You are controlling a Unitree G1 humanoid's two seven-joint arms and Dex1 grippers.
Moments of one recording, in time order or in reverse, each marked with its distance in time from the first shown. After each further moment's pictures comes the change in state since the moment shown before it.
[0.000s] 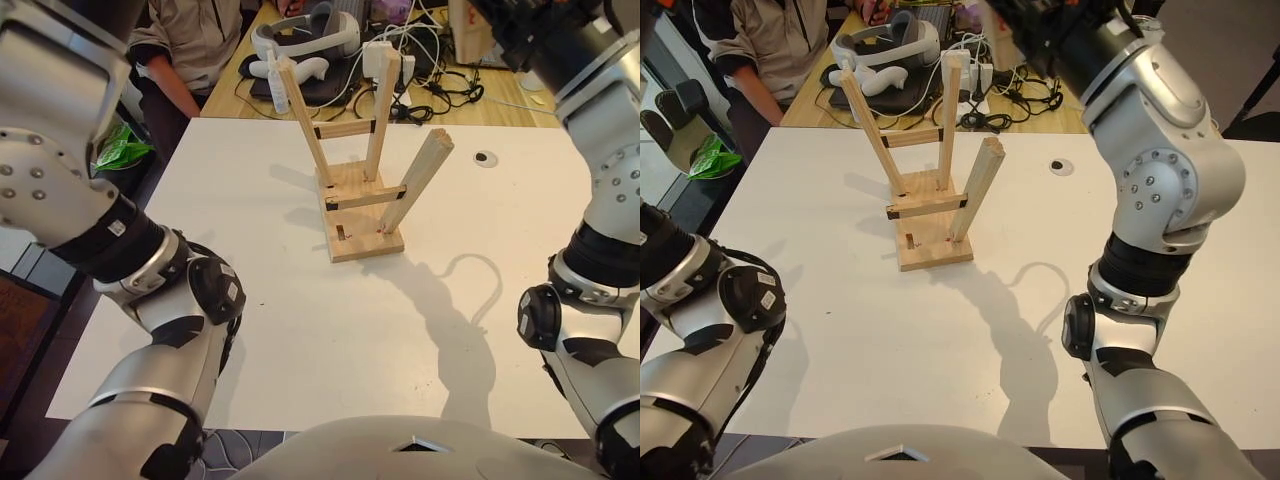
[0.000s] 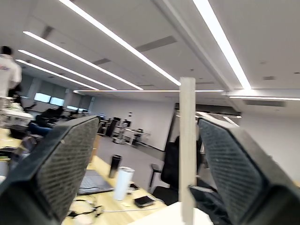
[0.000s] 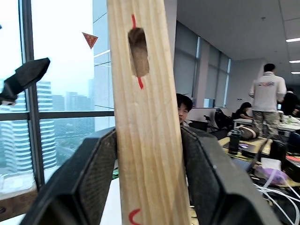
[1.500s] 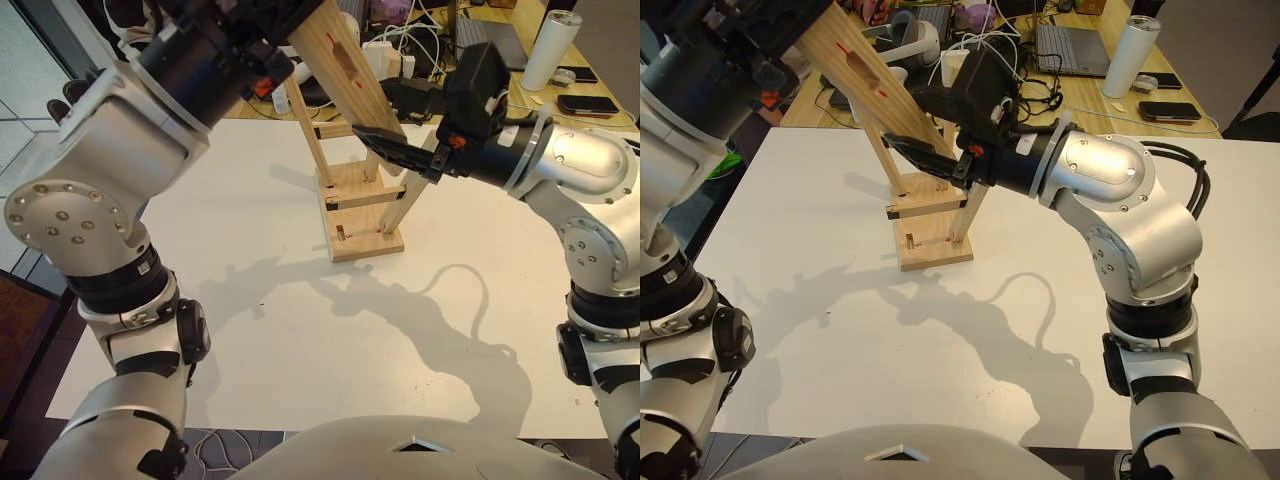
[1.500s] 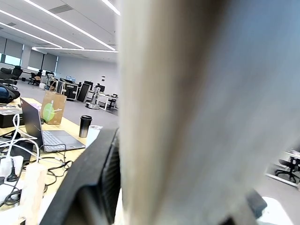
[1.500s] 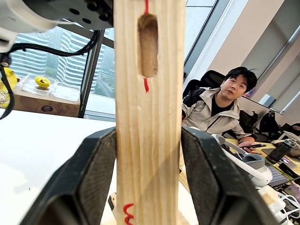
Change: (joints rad) left arm 0.234 0.184 -0.353 -0.101 -0.300 -0.206 0.135; right arm 0.180 -0.203 0.337 -0.171 -0.113 -0.134 0.193
